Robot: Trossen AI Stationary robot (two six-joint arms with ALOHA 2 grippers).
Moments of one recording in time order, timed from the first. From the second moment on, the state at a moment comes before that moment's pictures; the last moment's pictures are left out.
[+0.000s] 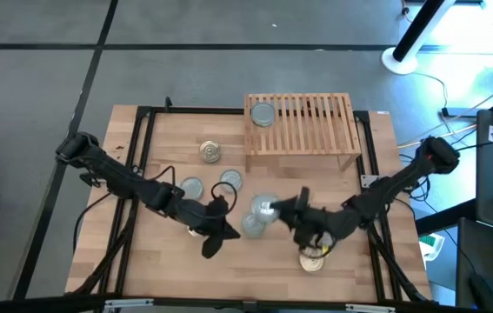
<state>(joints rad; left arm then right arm) -0.42 1.47 1.00 0.01 -0.15 -0.80 0.59 1.38 0.90 0.31 0.83 -0.99</state>
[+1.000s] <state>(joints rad) 0.17 1.46 1.00 0.46 -0.17 0.08 -0.29 1.40 0.90 0.29 0.35 -1.13</state>
